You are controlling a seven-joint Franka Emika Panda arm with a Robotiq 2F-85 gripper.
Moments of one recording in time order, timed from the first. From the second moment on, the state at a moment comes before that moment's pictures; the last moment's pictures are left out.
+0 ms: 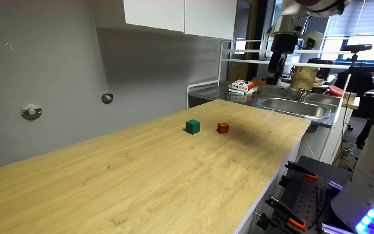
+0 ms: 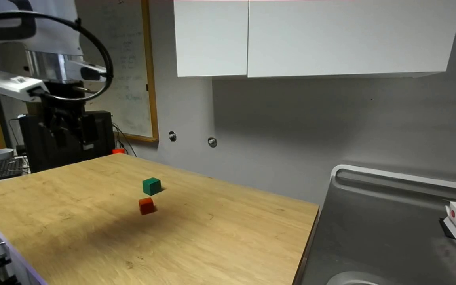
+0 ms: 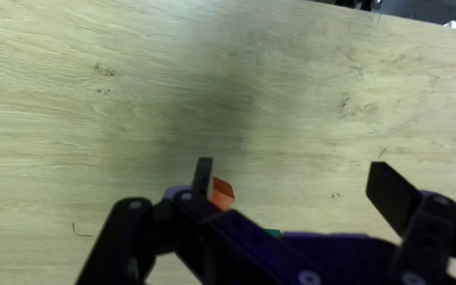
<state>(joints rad) -0.05 -0.71 -0.32 -2.63 -0.05 1.96 -0.39</state>
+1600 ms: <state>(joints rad) -0.08 0.27 -0.18 -2.08 0.11 2.12 0.05</state>
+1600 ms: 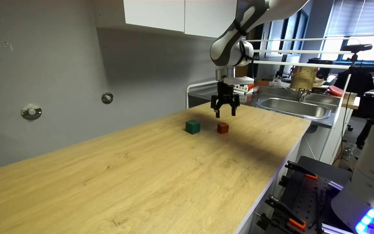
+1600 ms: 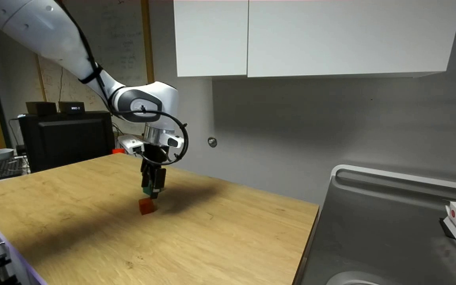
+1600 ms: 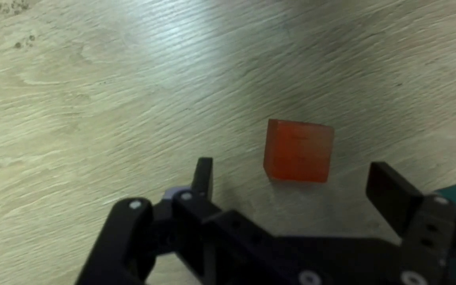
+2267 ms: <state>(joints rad) -0.10 0.41 -0.14 -1.98 0.18 1.99 0.06</state>
